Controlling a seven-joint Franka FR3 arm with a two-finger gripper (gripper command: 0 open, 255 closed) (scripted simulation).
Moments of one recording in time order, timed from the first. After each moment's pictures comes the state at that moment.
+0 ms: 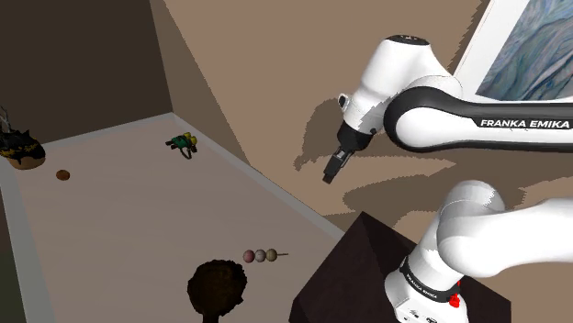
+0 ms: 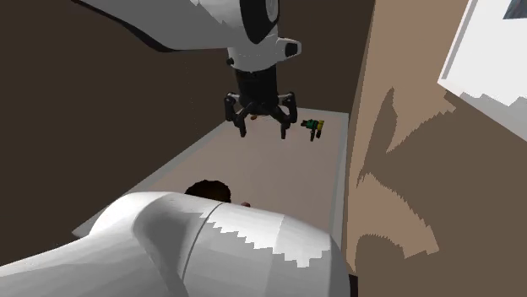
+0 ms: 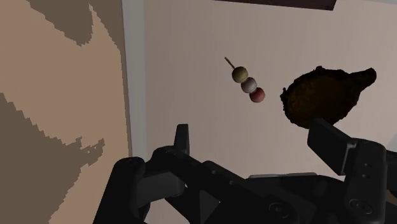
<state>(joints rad) 0.04 -0.98 0.14 -2.80 0.07 2.02 -0.01</state>
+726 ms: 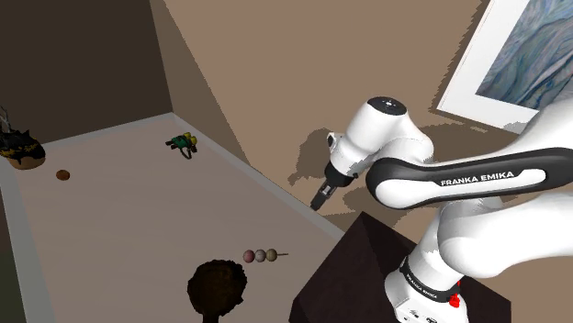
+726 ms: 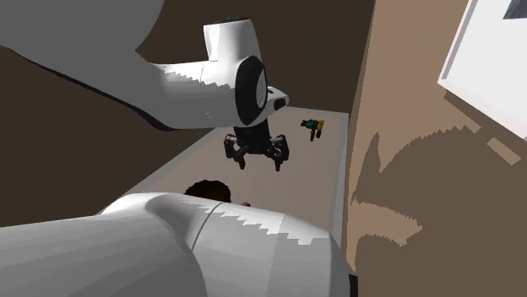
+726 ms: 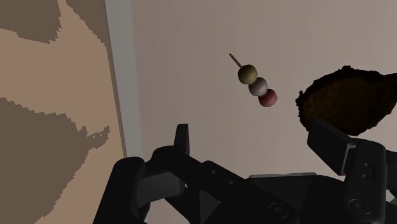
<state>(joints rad) 0.06 -0.88 0.25 -3.03 0.10 2.42 0.07</state>
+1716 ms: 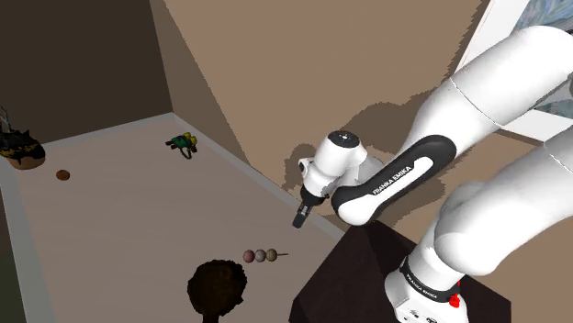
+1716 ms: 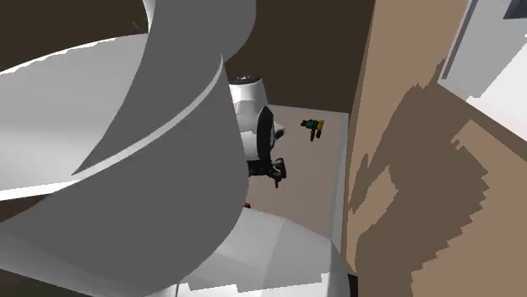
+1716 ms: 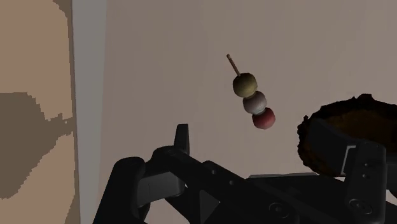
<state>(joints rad) -0.03 -0.30 0.29 -2.96 0.00 2.89 -0.03</state>
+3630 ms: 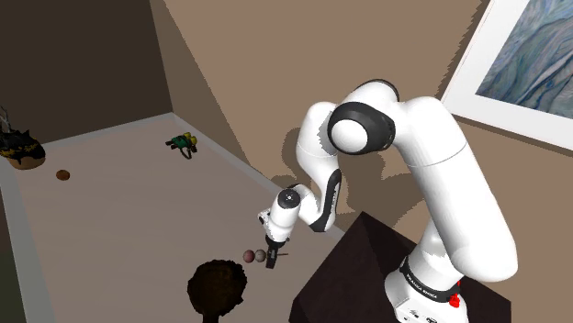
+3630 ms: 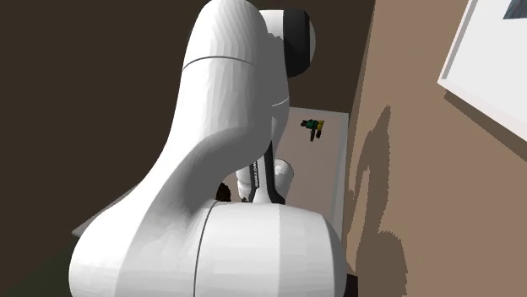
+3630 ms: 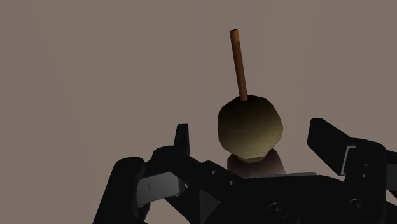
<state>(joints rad) 0.26 0.77 -0.16 -2.26 -1.38 3.26 0.93</state>
